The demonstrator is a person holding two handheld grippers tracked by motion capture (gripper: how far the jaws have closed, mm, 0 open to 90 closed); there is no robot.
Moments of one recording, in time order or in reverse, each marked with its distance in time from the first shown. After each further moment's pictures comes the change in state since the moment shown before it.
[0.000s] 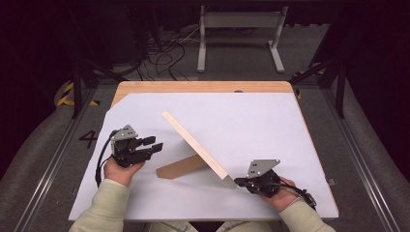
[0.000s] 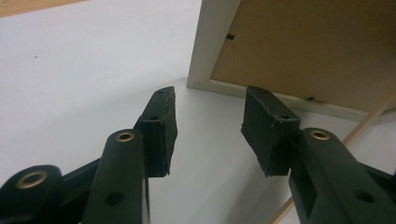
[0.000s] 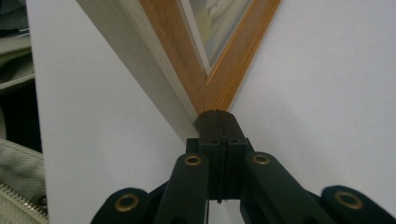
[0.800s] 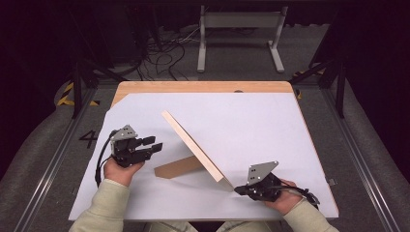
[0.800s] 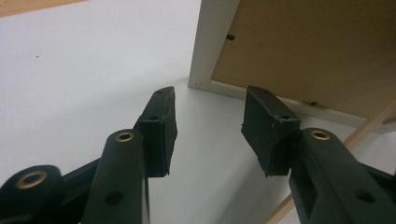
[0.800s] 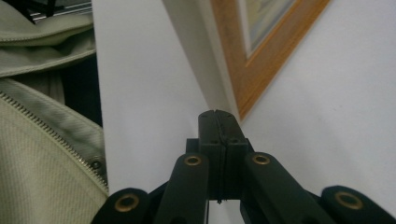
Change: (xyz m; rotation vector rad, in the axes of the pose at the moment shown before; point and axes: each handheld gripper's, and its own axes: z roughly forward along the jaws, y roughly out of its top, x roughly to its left) left arm 0.000 0.000 0.000 -0.002 0.000 -0.002; right arm 0.008 0.003 -0.008 0.061 0.136 -0.074
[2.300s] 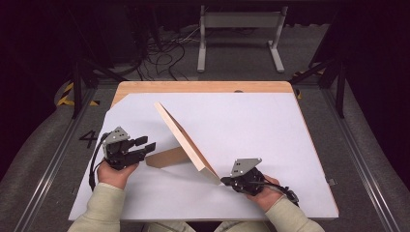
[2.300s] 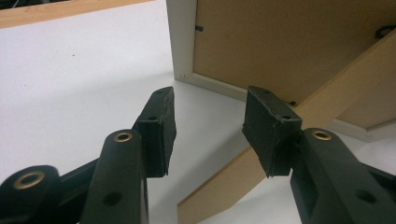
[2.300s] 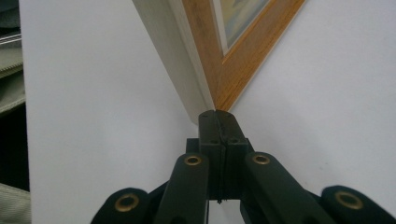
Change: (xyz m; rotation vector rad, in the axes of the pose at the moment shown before) left arm 0.001 -0.008 -0.018 -0.034 0.070 -0.025; right arm -0.006 0.024 0.036 -0.049 -0.131 0.056
